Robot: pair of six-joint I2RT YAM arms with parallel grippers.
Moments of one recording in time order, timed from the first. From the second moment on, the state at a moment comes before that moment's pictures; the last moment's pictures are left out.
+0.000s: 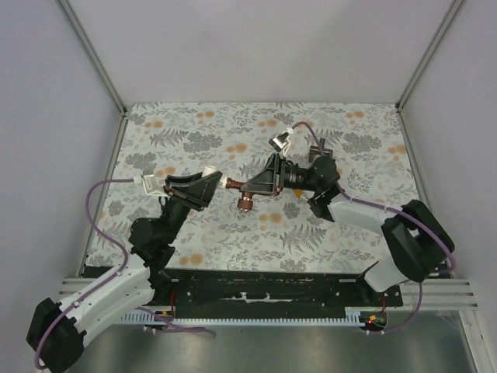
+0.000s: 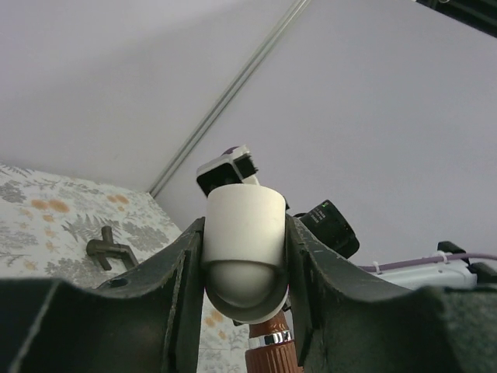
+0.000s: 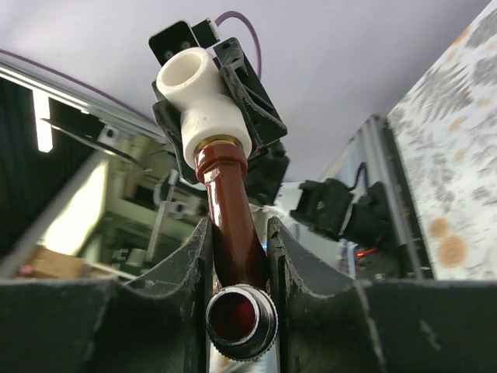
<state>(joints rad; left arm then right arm) -0.67 0.67 0.30 0.91 -0.04 -0.81 0.64 1.45 0.79 0.92 -0.84 1.26</state>
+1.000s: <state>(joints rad) -0.69 0.49 0.30 0.42 -0.27 -0.86 0.44 0.99 0.63 0.55 -0.46 0.72</state>
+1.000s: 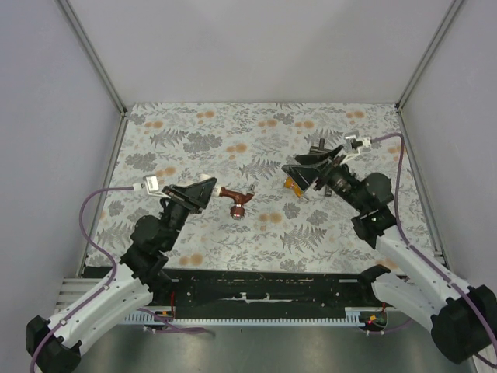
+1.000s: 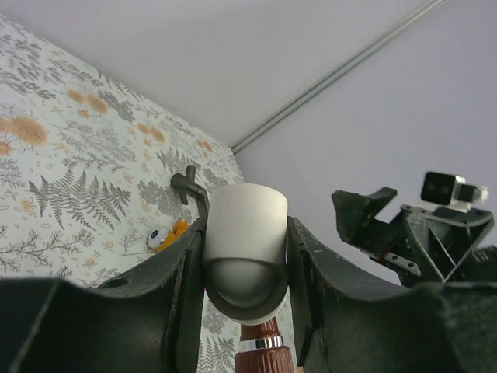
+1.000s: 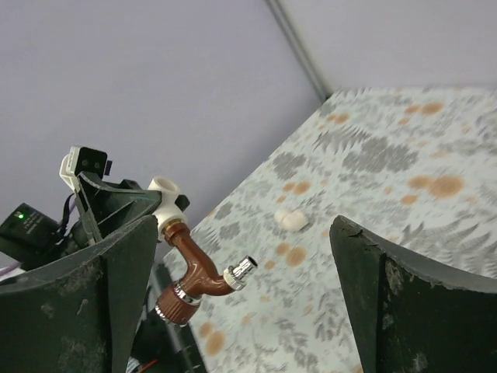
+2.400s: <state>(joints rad) -0.69 0.64 0.53 0.21 -0.24 -1.13 0.86 1.04 0.76 0.18 -0.41 -0.55</state>
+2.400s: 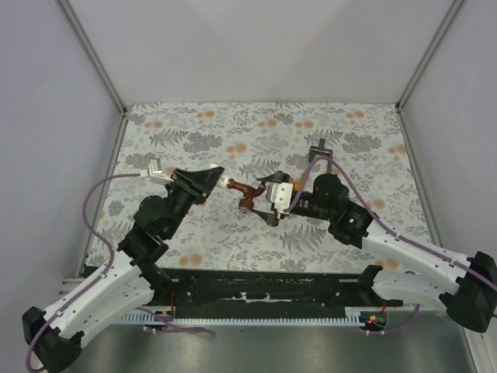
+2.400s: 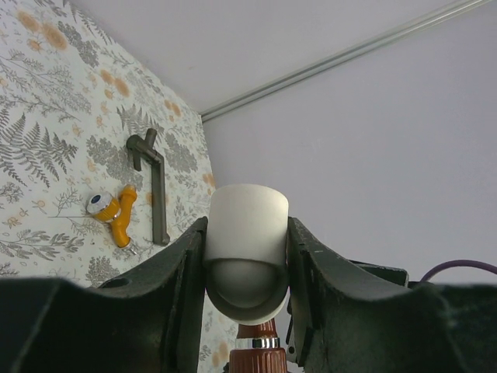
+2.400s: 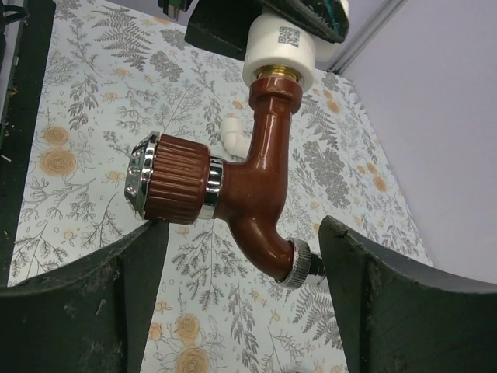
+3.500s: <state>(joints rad) -0.66 0.55 0.24 0.77 -0.13 -0.91 0.69 1.28 0.67 0.64 -0.44 0.91</state>
